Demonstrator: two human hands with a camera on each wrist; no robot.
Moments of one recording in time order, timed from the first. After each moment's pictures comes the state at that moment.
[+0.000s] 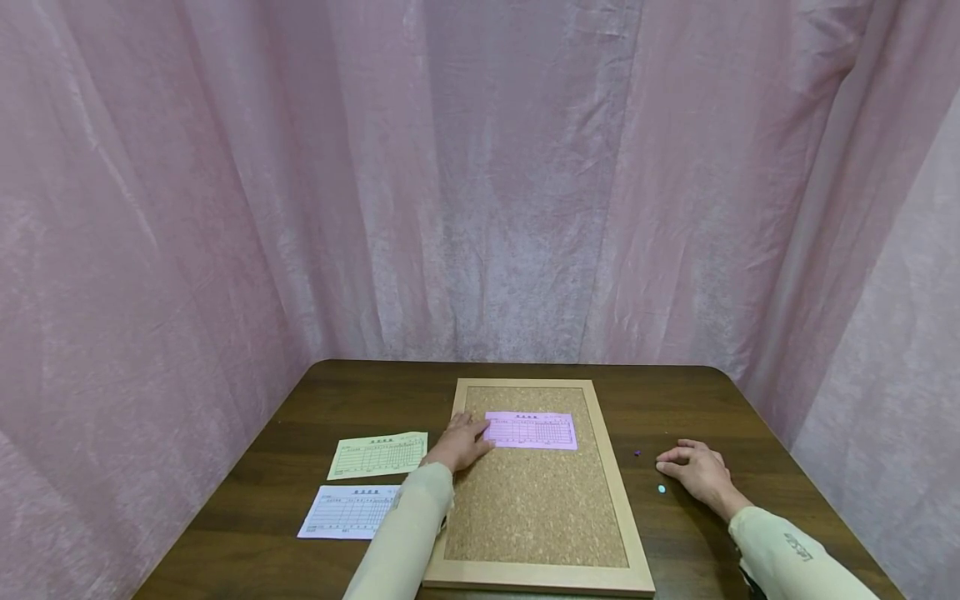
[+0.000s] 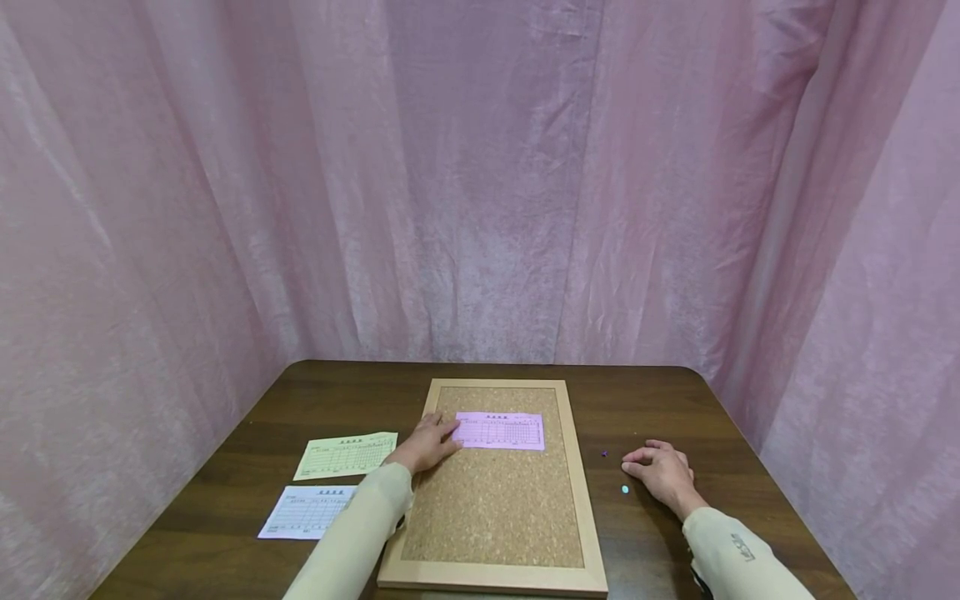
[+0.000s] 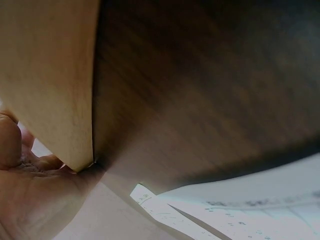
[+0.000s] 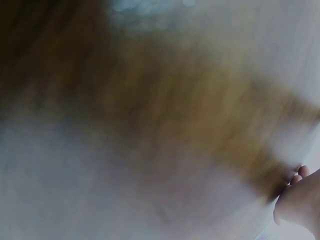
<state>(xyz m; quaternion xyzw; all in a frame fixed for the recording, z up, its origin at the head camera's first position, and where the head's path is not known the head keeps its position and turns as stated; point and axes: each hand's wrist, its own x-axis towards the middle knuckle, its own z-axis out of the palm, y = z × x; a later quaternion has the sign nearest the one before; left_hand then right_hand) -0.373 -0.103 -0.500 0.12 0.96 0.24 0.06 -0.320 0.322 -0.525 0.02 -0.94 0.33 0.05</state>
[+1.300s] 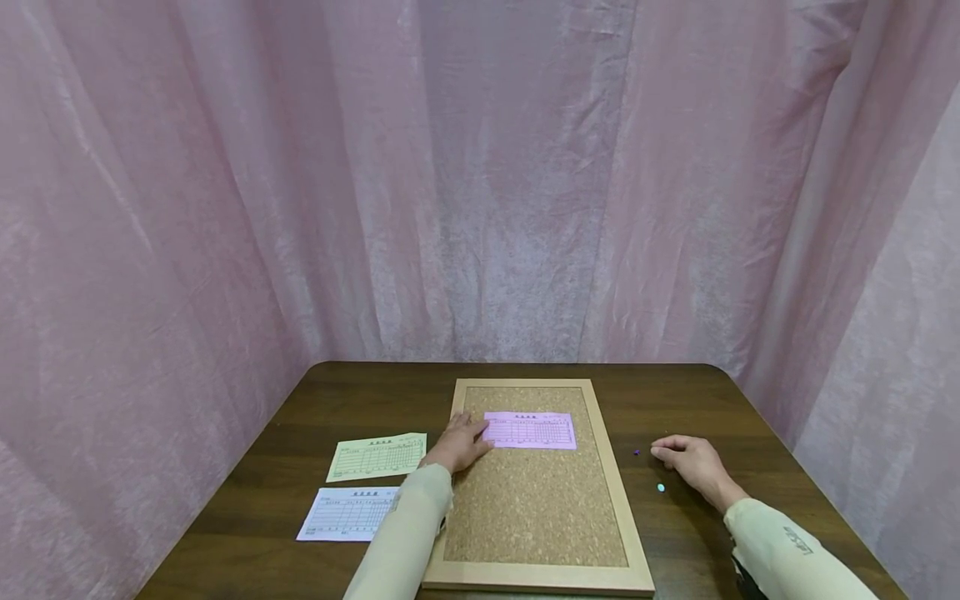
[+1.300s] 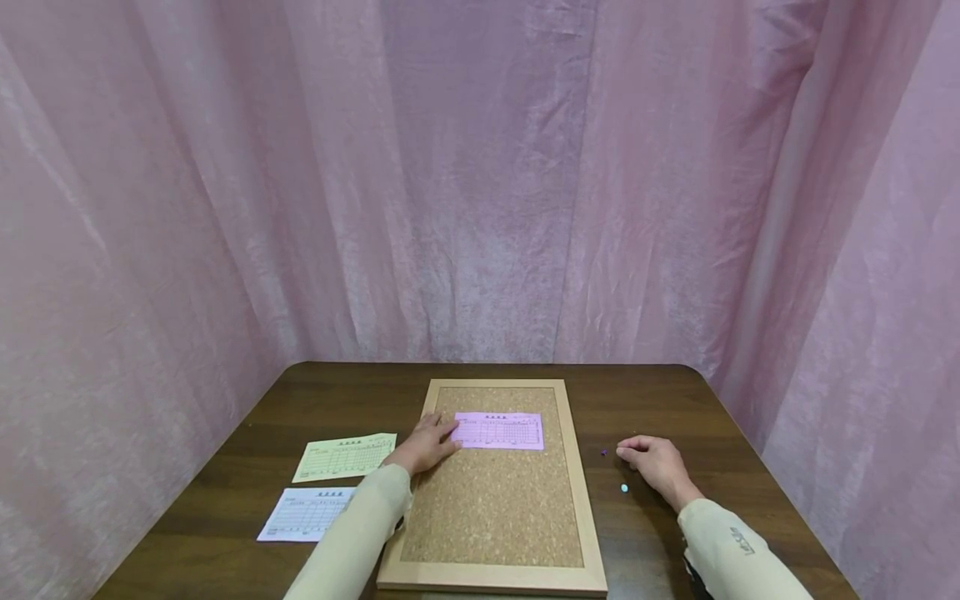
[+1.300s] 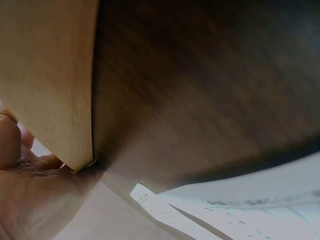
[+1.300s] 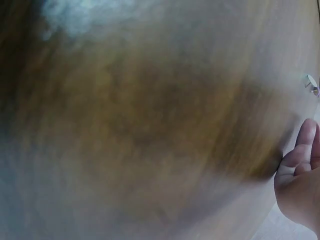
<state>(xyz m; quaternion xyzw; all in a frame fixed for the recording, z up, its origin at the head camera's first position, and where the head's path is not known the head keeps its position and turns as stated) -0.376 -0.104 -0.500 0.13 0.96 0.24 0.06 -0.324 0.311 -0.512 -0.02 -0.89 0.45 0.04</state>
